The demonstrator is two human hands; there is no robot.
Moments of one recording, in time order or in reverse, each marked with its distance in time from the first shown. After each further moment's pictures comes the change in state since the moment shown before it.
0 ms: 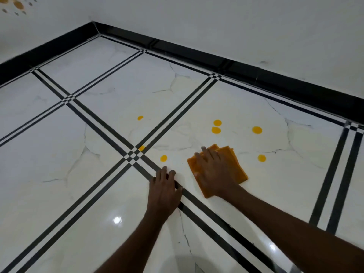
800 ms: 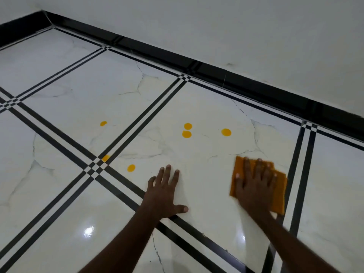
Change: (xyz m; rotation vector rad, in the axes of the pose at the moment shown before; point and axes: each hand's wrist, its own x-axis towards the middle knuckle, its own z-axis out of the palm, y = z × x) left_hand 0.042 0.061 0.005 0.088 -0.296 0.348; right_hand -0.102 0.138 0.007 0.003 0.036 0.810
